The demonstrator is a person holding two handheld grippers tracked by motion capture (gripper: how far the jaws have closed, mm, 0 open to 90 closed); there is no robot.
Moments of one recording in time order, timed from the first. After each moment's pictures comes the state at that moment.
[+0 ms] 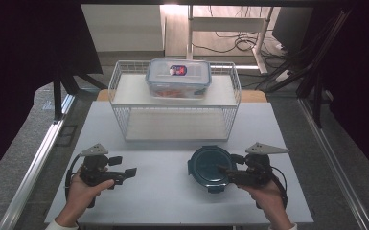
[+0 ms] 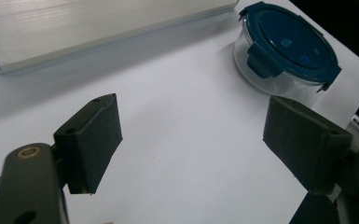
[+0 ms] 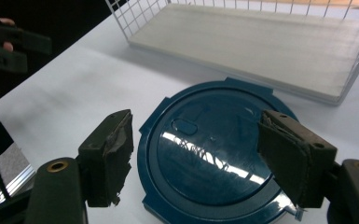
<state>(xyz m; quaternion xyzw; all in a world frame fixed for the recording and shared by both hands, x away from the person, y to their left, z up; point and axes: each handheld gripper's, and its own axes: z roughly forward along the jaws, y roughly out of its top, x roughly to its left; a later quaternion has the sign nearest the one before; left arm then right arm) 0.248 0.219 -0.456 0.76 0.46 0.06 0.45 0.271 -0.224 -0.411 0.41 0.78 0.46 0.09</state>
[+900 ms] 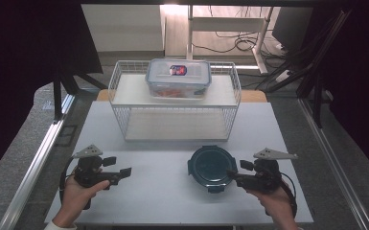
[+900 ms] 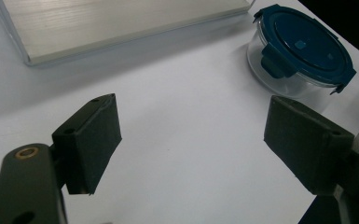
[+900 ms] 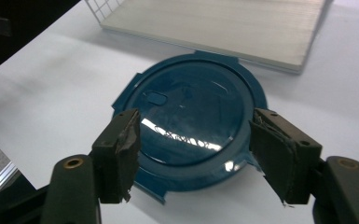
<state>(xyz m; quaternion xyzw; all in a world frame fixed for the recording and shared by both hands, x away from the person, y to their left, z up) 0.242 0.230 -0.458 0.75 0.48 0.07 0.45 0.260 -0.248 -0.417 0.45 0.78 0.42 0.11</state>
